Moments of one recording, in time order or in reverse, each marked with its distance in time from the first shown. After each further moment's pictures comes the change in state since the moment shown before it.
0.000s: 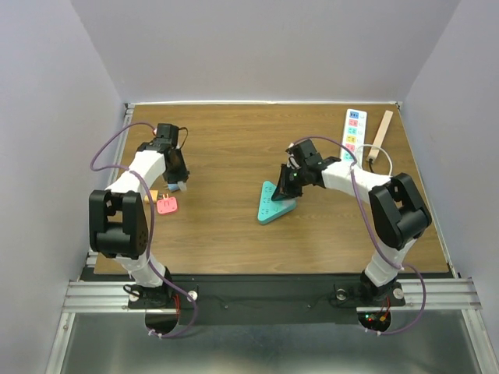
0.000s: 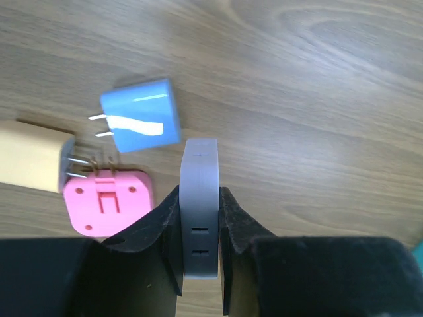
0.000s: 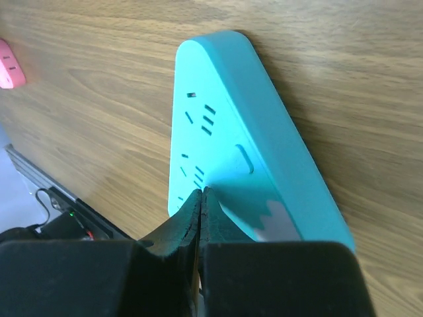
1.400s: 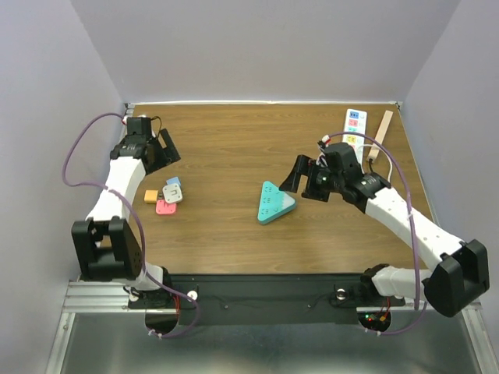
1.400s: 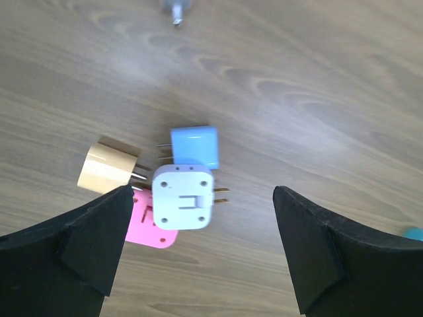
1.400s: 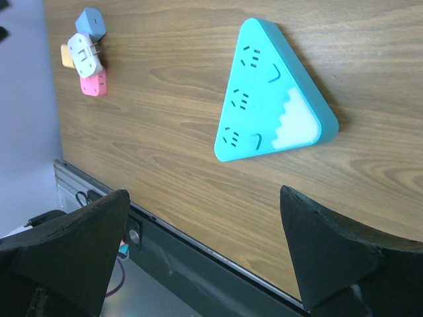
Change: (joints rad) left arm 0.141 -0.142 0.001 0.050 0.004 -0.005; right arm -0.001 -0.539 -0.140 -0.116 0.138 0.059
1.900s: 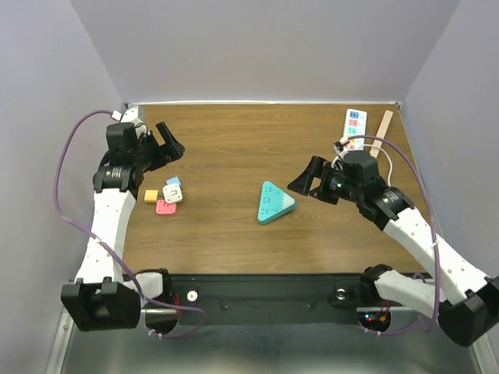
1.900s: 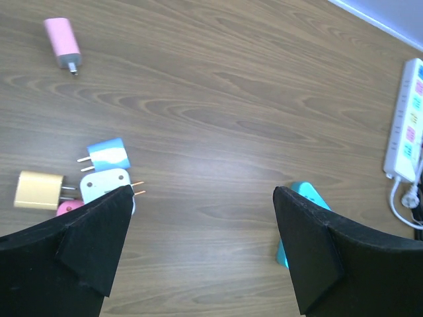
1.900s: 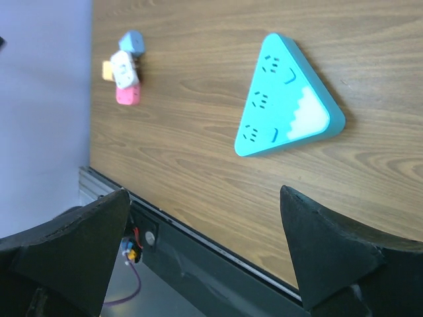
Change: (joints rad) left arm 0.000 -0.338 -0.037 0.053 0.261 -0.016; right arm 0.000 -0.220 -0.064 -0.009 0.031 0.032
